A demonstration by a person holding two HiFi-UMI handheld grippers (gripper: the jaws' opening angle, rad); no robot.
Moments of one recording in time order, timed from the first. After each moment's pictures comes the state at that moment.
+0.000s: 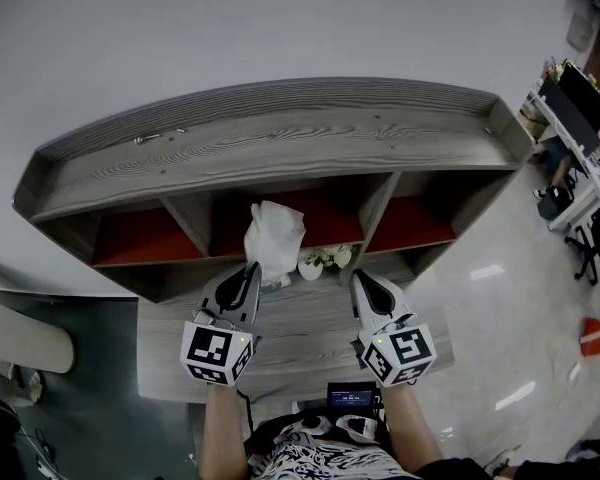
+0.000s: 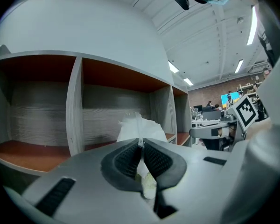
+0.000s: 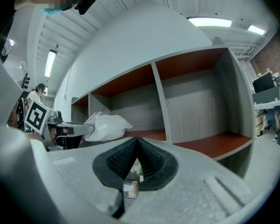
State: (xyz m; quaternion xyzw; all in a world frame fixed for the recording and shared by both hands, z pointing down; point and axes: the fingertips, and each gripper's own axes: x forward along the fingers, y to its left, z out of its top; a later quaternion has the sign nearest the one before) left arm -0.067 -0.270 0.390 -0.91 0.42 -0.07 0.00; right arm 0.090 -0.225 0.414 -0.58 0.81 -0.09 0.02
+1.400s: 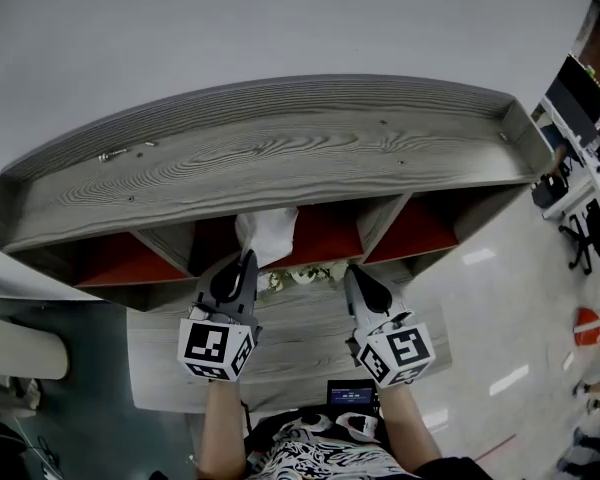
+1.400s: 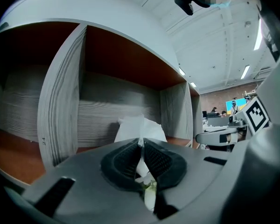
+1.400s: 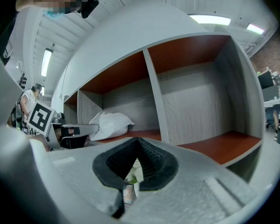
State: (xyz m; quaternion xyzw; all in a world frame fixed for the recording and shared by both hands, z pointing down) left arm -0.052 -0.327 0.394 -0.90 0.43 -0.04 -0.02; right arm 0.096 -0.265 0.418 -0.58 0.81 -0.10 0.02
